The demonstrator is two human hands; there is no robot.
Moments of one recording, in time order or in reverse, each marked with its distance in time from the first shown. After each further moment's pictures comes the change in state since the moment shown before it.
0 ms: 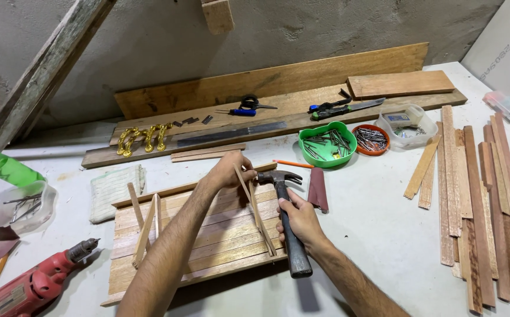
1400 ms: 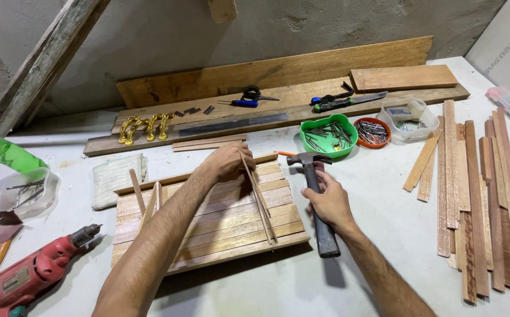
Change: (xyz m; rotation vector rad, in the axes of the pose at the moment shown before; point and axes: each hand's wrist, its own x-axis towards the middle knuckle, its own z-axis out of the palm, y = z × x) left_hand -0.008 -0.009 -0.001 0.539 0.008 0.459; right_hand 0.024 -0.006 -0.068 -0.531 0.233 -0.252
